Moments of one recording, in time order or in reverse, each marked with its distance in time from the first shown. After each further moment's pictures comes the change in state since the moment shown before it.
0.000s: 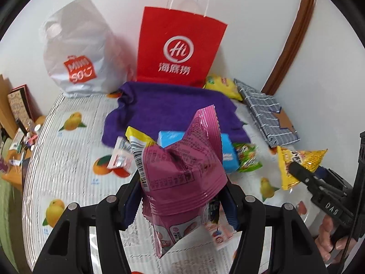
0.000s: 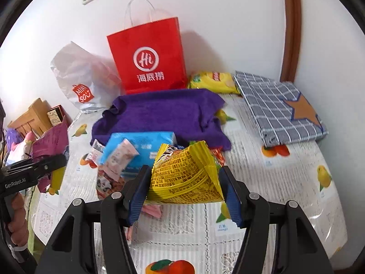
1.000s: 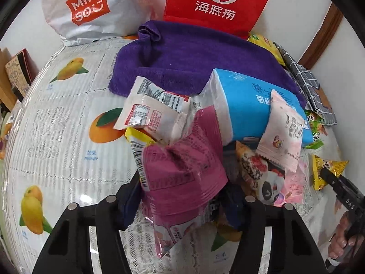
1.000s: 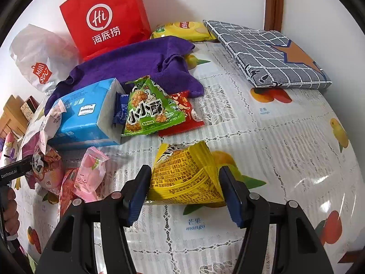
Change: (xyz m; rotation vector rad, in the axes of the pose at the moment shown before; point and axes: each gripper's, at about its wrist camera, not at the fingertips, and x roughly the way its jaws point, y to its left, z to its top) left arm 0.117 0.061 -0.046 -0.057 0.199 0.098; right arm 0.099 -0.057 -0.063 0.113 0.169 -0.092
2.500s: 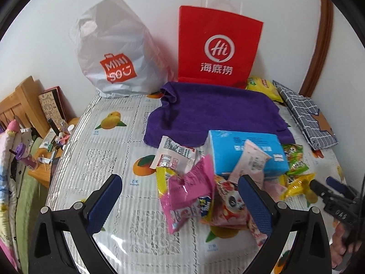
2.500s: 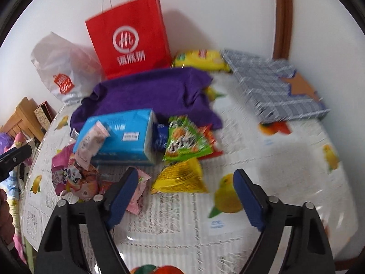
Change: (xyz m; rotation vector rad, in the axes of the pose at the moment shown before) left arm -0.097 -0.018 -0.002 0.005 -0.263 0.149; right arm -0.048 0.037 0.016 -0.045 -0.091 0.048
